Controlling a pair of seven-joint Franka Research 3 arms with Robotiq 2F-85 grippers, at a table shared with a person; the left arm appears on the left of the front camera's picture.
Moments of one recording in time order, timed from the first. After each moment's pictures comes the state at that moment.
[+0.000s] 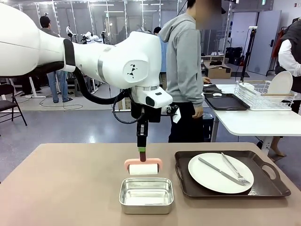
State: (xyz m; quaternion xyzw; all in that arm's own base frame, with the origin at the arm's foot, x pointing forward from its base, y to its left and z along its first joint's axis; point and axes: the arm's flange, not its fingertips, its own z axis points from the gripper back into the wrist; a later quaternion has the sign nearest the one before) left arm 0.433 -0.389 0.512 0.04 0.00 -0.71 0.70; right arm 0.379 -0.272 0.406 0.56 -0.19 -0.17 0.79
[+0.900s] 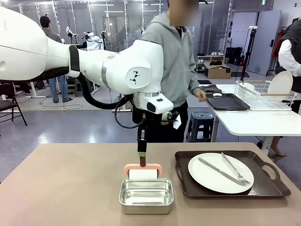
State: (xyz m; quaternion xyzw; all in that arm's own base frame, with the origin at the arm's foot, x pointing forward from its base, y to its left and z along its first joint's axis) left arm 0.435 -0.392 0.496 0.03 0.02 -0.72 0.70; right arm 0.379 -0.272 0.406 0.56 -0.19 -0.17 0.79
